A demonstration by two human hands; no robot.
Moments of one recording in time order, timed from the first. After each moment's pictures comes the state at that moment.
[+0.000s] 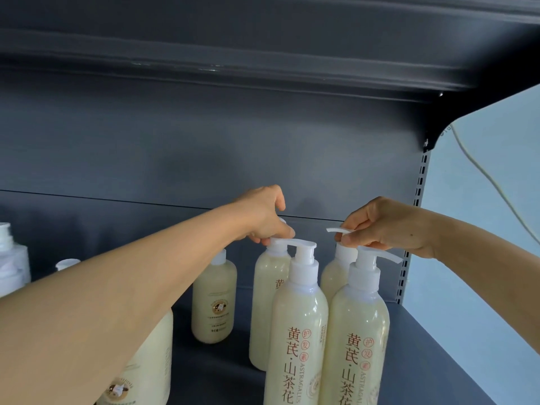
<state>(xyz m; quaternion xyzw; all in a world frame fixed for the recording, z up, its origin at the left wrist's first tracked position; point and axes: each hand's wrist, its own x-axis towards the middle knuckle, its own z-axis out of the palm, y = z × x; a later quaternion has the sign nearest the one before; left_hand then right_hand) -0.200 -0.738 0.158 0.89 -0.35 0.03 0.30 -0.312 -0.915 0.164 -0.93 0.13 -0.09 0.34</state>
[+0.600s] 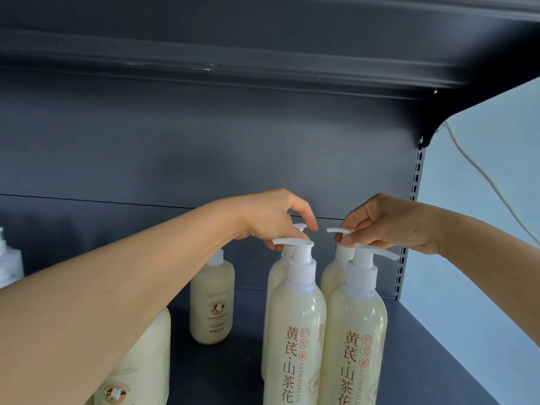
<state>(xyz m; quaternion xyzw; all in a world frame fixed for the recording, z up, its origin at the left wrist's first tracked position) -0.210 -0.739 0.165 0.83 -0.48 -0.07 0.28 -0.320 -0.913 0.168 -0.93 0.12 -0.08 0.33</state>
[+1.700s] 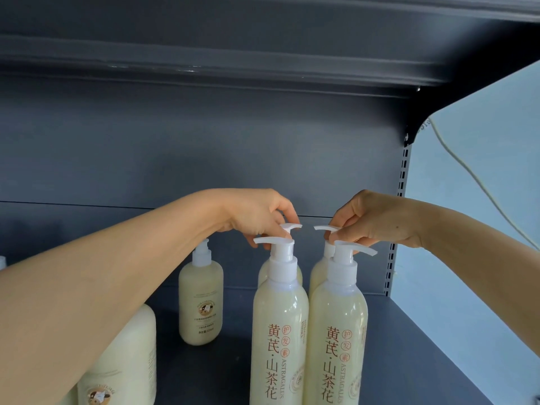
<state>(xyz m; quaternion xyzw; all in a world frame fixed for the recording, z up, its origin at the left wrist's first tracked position) -0.206 -0.743 0.172 0.83 -0.48 -0.11 0.24 -0.323 -0.914 0.170 -0.94 0.13 -0.07 0.32</state>
